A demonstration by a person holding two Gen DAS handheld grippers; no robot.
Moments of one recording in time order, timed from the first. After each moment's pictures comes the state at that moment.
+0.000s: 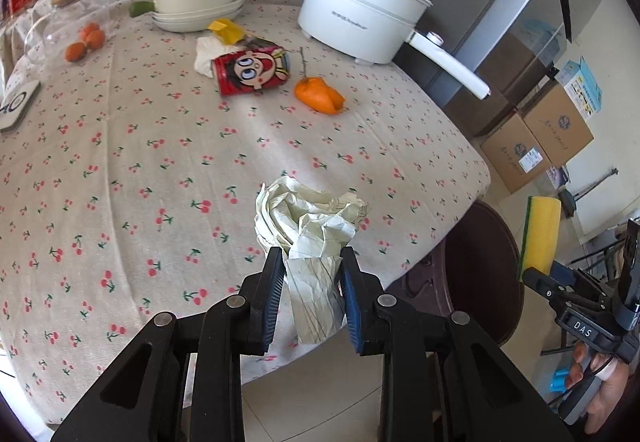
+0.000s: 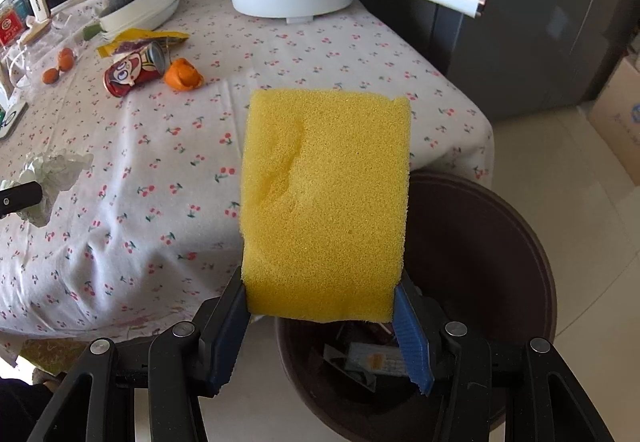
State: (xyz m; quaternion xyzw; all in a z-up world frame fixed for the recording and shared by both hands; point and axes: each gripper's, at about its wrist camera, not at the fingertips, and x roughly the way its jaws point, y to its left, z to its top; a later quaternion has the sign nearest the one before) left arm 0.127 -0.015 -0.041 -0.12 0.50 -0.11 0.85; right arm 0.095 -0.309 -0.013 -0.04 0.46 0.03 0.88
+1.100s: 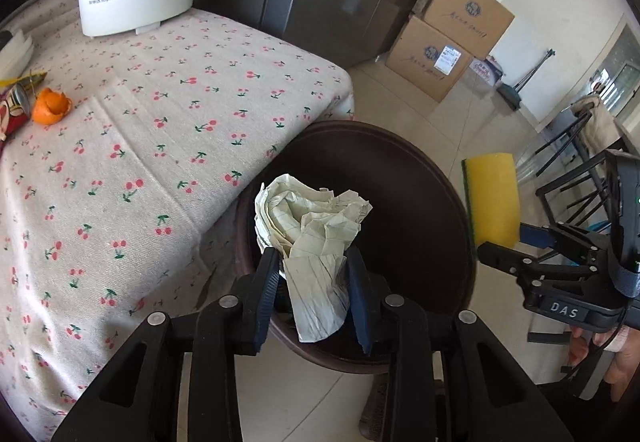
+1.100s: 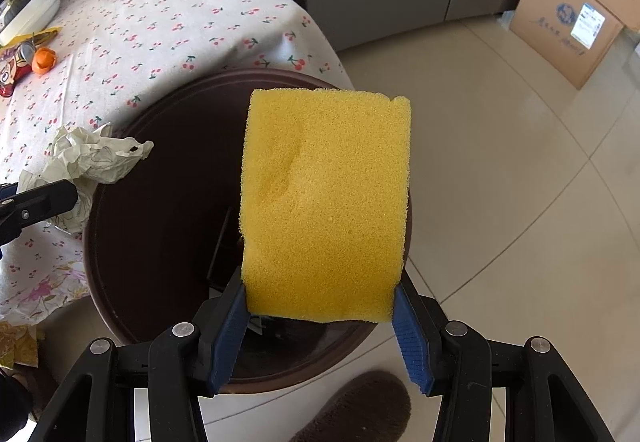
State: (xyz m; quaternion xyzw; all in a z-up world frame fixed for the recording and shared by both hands) left arm 0.126 -0.238 -0.079 0.02 0.50 -0.27 0.82; right arm 0.056 -0.449 -0.050 0.01 0.51 -0.06 0.86
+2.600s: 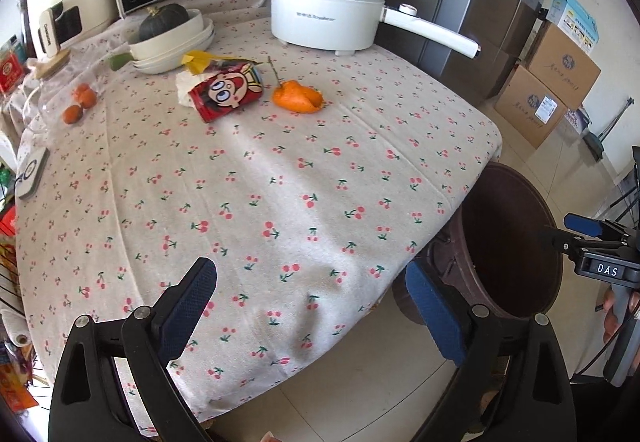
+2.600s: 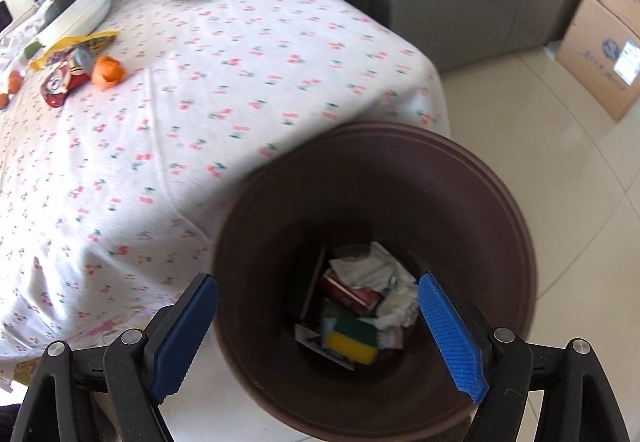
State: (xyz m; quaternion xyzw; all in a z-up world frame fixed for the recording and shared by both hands) left arm 0.120 -0.045 -0.035 0.00 0.48 -0.09 0.87; right arm 0.105 -0.349 -0.032 0.00 0.50 -0.02 0.87
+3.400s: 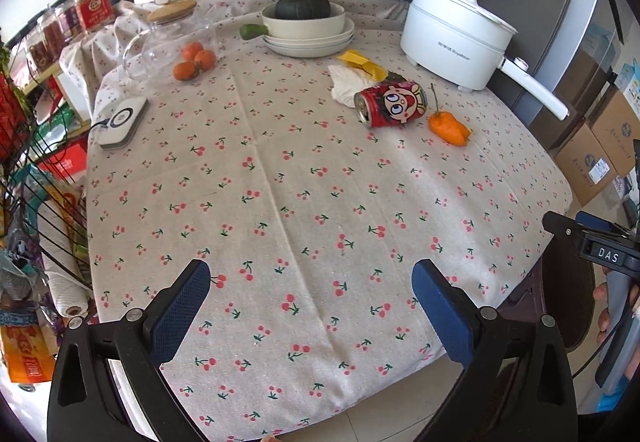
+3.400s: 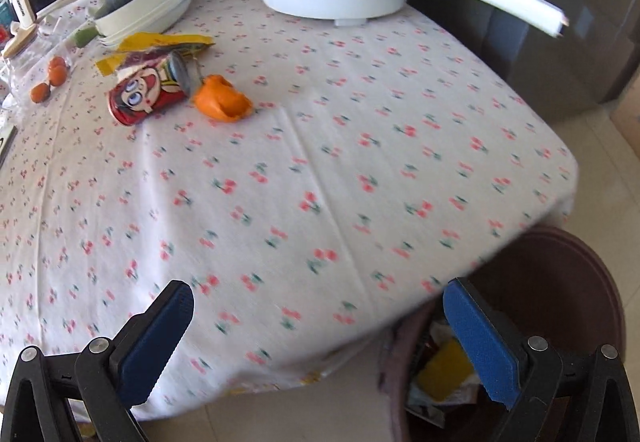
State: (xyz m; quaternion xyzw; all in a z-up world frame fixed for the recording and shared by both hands) left arm 0.127 0.094 -0.030 -0.06 0.49 0.03 0.87; right arm 0.185 -0.210 -0.029 -0.03 0.48 0.03 0.88
